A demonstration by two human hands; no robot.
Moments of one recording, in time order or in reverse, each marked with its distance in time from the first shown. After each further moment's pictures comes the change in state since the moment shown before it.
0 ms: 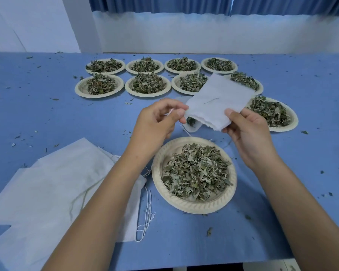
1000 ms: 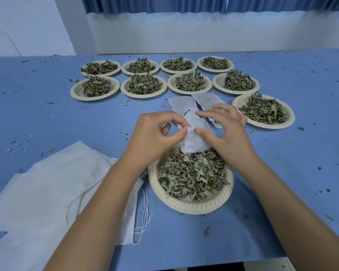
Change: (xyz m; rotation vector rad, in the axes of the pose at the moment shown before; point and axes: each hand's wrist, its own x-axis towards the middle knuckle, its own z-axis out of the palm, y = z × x) left_hand -0.012 0.008 0.003 0.505 -0.060 0.268; right_hand -0.015 0.006 0.010 -0.944 -0.143 -0.397
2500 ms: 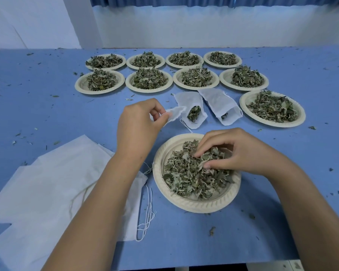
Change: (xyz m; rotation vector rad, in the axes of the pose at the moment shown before) left_hand 0.004 -0.025 -0.009 0.345 0.253 -0.277; right_hand -0.005 0.001 -0.026 0.215 -0.676 -0.091
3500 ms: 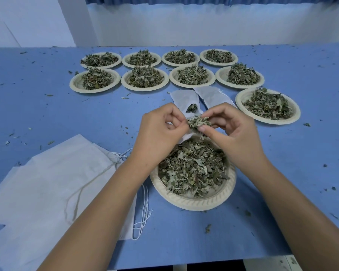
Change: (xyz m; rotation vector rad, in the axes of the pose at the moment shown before) left_hand -0.019 0.028 0.017 -0.391 -0.238 -0.057; right_hand 0.012 0.001 0.022 0.271 0.638 -0.125
